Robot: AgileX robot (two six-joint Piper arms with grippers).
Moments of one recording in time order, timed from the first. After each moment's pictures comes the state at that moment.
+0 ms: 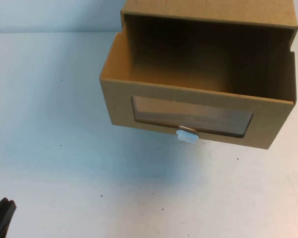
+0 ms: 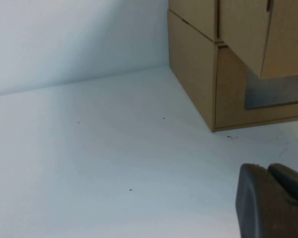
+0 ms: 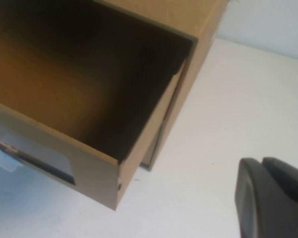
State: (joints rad) right arm 0.93 0.81 -1.16 -0.75 1.17 0.66; left arm -0.34 0.06 0.03 -0.28 0.08 0.37
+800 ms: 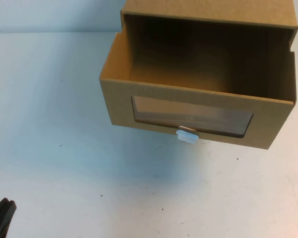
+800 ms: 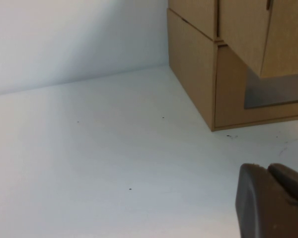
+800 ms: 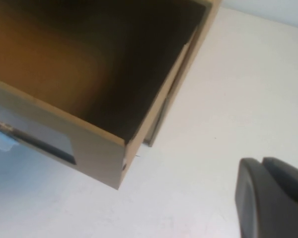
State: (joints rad) right arm 0.93 0.86 -1.16 -0.72 1.21 0.68; left arm -0.34 0.06 0.03 -0.28 0.09 0.37
